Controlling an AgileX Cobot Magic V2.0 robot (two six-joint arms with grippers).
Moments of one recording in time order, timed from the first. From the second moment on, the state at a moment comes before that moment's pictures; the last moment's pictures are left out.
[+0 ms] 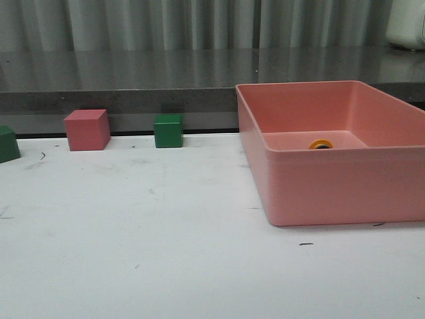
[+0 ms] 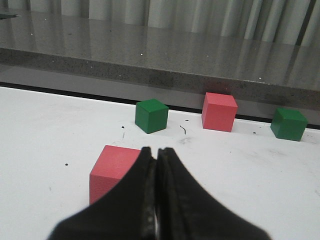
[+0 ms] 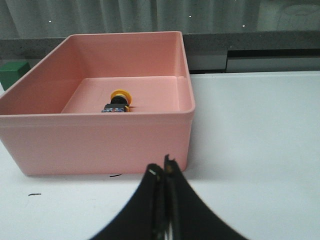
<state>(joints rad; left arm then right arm) 0.08 0.00 0.00 -0.03 0.16 -0.07 0.02 -0.01 0.03 0.07 0.20 0.02</state>
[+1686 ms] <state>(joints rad) 0.08 0.39 -0.41 -0.01 0.27 -0.07 0.02 0.37 -0.54 0.09 0.48 0.02</state>
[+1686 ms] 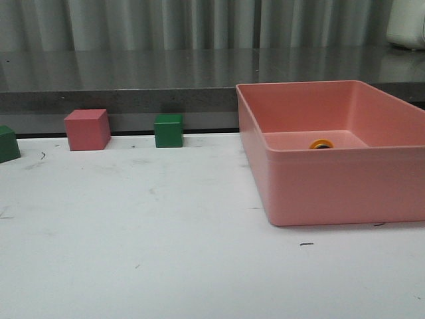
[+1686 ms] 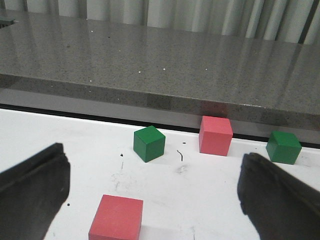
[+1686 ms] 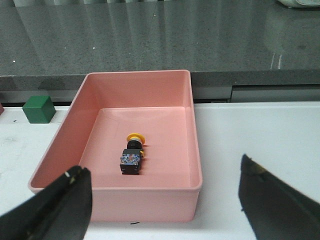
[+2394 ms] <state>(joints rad) 0.08 0.39 -0.41 -0.01 0.27 -0.07 0.15 1.21 -1.06 0.09 0.73 0.06</state>
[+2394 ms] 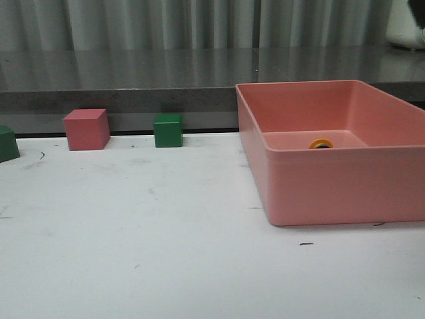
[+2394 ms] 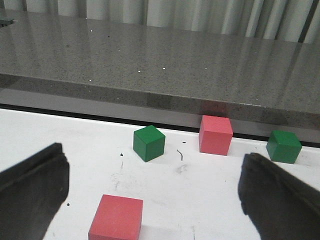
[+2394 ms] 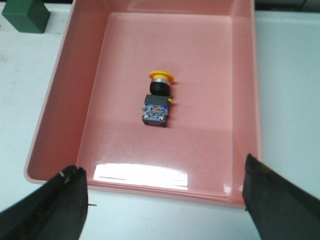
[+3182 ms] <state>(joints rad) 0.08 0.39 -0.41 -0.01 0.27 -0.07 0.18 2.07 -1.55 0.09 0.82 0.18</state>
